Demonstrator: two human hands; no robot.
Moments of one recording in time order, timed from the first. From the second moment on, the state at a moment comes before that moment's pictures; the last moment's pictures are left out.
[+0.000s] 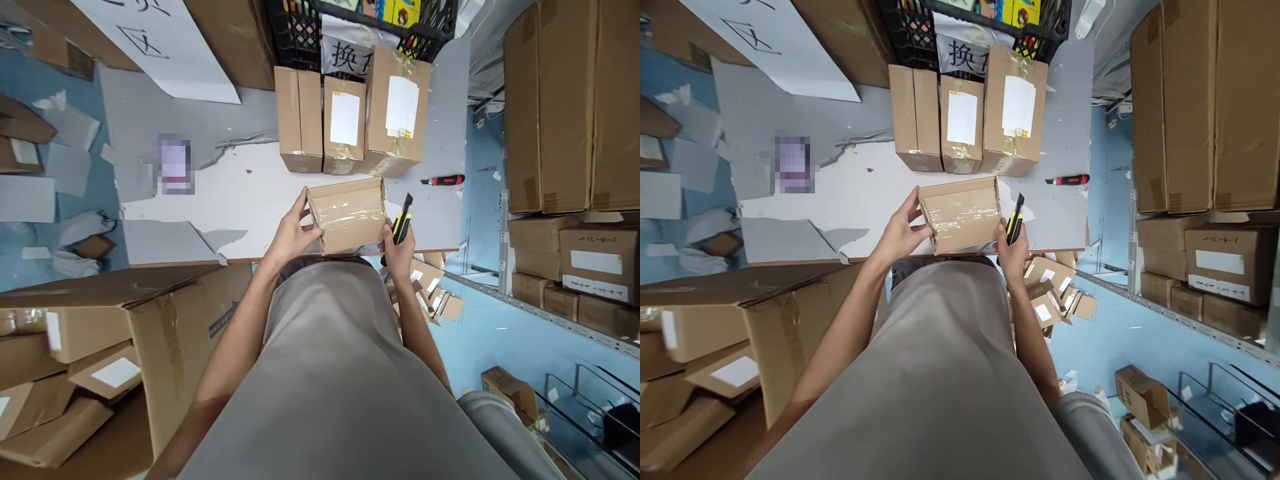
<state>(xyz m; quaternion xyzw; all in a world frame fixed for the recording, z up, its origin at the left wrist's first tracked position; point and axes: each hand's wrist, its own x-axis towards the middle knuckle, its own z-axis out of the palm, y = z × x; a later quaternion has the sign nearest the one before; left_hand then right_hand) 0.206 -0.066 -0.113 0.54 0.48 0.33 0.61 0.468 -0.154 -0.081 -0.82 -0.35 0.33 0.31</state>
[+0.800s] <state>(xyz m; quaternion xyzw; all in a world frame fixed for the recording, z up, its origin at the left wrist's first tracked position) 0.195 -0.010 -0.103 0.63 0.50 0.27 0.53 0.390 -0.176 -0.009 -0.69 -0.55 0.45 0.12</state>
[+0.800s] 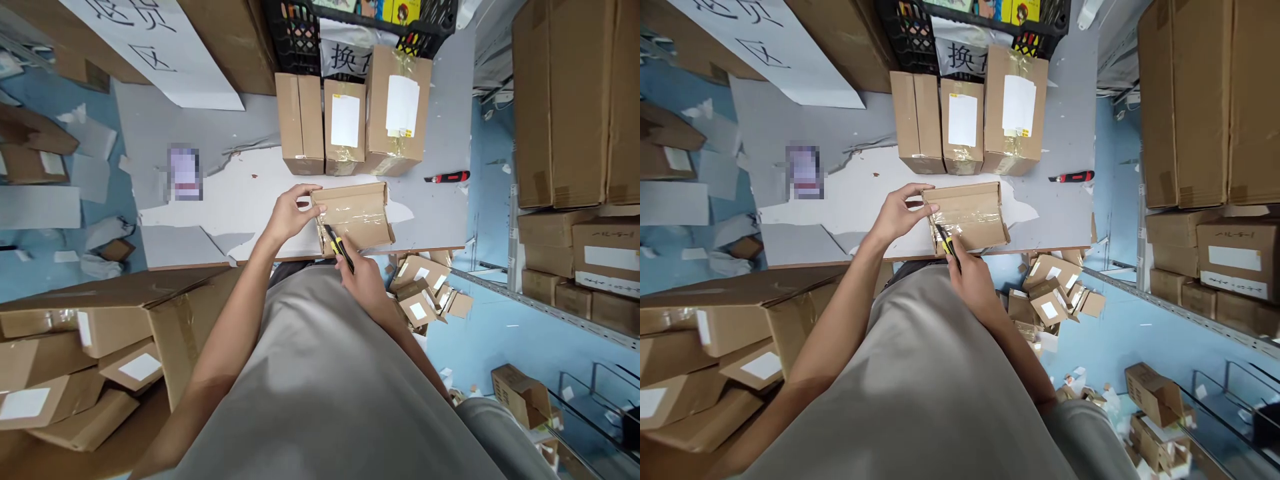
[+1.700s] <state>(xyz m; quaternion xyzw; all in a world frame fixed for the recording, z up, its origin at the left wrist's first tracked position) 0.199 -0.008 -0.107 0.66 0.50 0.24 0.51 0.304 -0.123 0.031 -0.75 -0.53 0.35 -0.17</state>
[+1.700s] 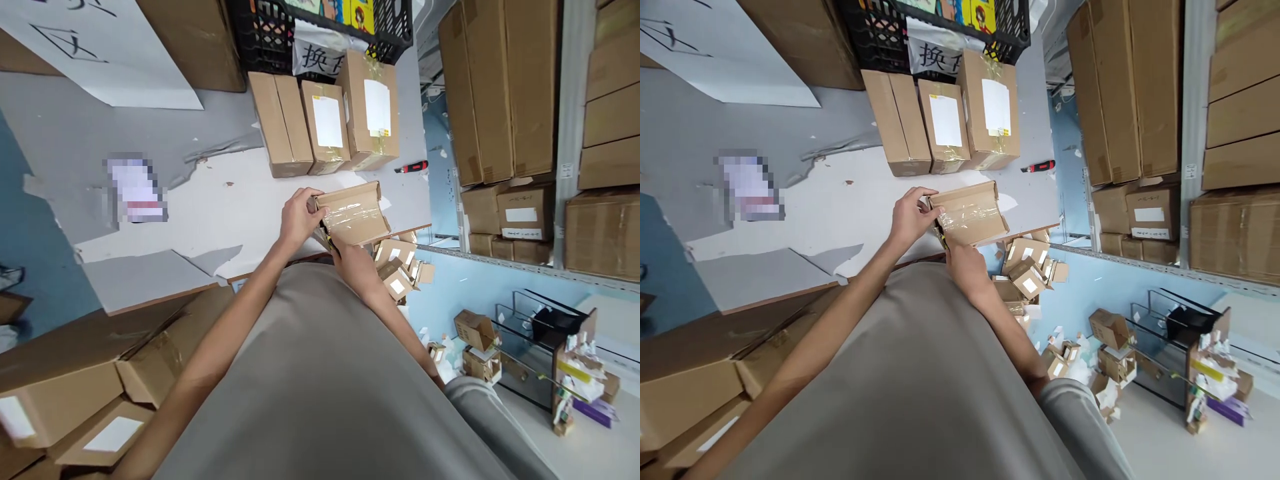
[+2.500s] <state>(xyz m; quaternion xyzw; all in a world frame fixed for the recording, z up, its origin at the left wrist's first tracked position) 0.140 -0.014 -0.105 0.66 0.52 0.30 0.44 0.370 -0.161 -0.035 -0.87 -0.28 0.30 0.26</state>
